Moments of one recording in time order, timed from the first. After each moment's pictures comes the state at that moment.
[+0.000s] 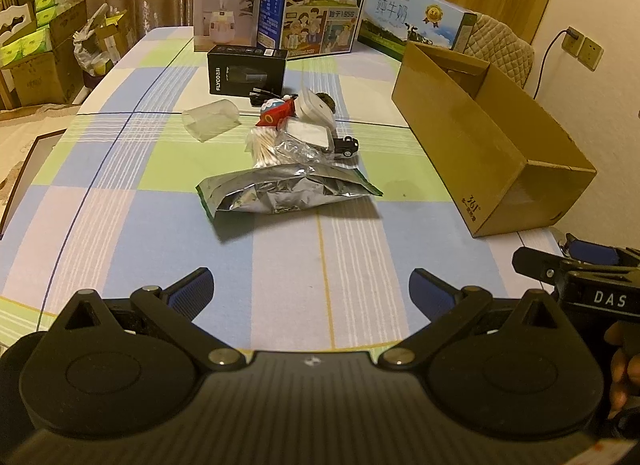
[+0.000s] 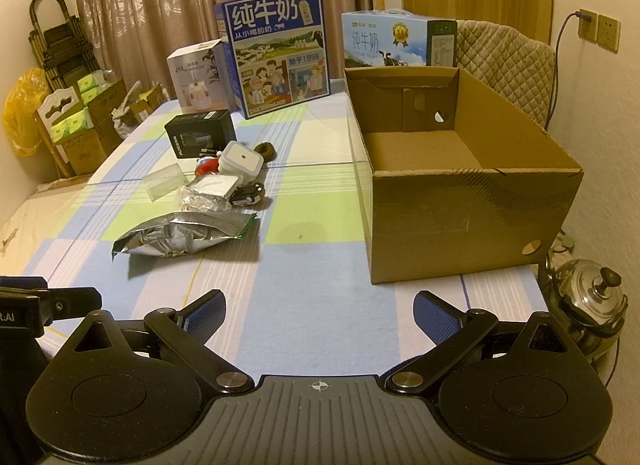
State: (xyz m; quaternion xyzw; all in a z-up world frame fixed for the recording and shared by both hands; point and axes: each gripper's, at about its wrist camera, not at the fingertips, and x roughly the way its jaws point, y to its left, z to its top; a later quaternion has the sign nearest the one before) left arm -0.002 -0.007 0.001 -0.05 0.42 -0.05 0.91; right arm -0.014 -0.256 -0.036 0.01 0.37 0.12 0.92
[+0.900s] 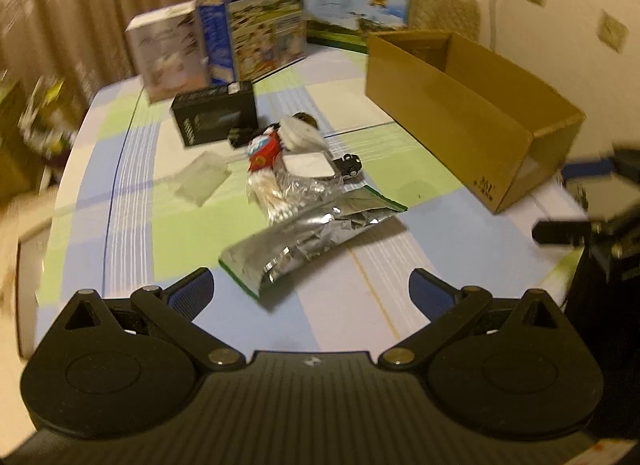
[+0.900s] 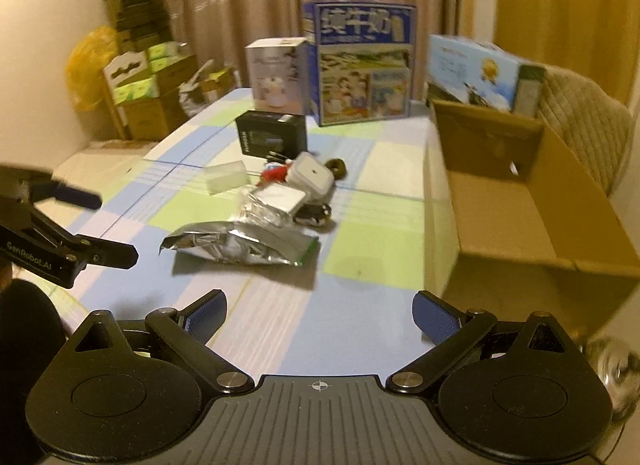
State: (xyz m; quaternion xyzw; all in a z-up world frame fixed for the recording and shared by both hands) left arm 0.055 0.030 0.018 0.09 0.41 -0.15 0.90; right arm 0.022 -0.214 -0.023 -0.08 0.35 0.24 0.90
